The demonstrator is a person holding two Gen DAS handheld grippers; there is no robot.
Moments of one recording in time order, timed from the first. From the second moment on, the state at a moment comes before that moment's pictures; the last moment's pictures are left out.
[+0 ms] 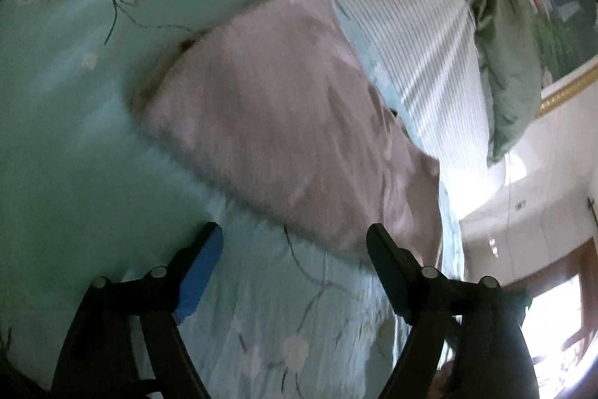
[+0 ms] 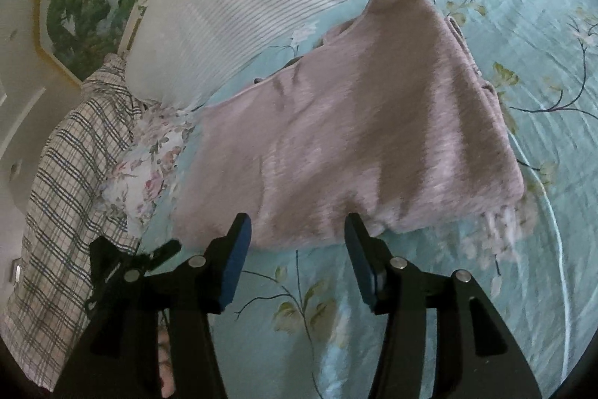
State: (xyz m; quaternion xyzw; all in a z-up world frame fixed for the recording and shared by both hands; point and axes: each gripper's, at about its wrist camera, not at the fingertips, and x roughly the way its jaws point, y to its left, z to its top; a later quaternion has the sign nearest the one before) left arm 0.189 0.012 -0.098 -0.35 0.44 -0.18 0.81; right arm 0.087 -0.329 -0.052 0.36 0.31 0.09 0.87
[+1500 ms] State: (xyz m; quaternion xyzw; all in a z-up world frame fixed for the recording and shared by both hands) left arm 0.201 -0.182 -0.049 0.02 0.36 -0.26 0.90; right arm 0.330 -0.334 -0.044 0.35 0.41 0.23 0.81
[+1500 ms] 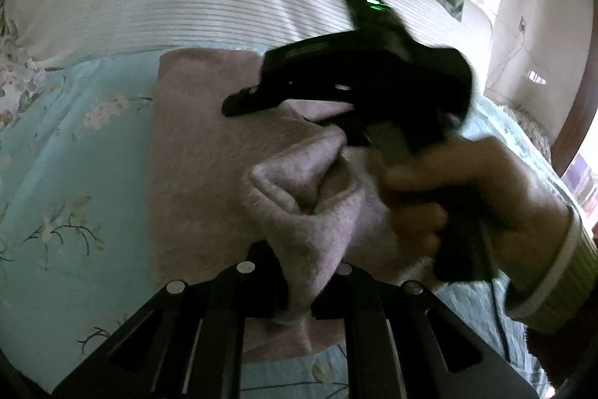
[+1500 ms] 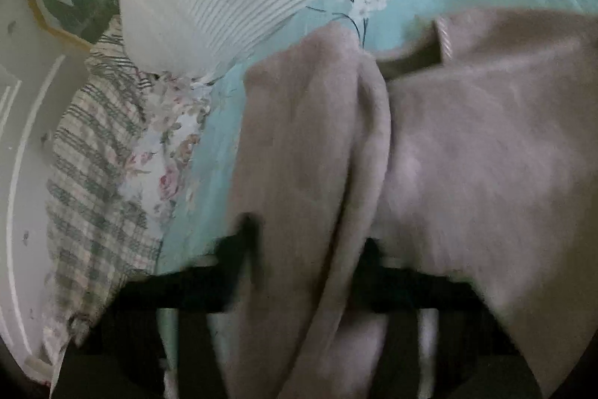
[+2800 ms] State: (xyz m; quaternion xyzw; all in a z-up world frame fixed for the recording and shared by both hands) left arm 0.210 -0.218 -0.036 -0.06 0.41 -0.35 0.84; right arm 0.180 -0.510 -0.047 0.36 0.32 0.05 0.88
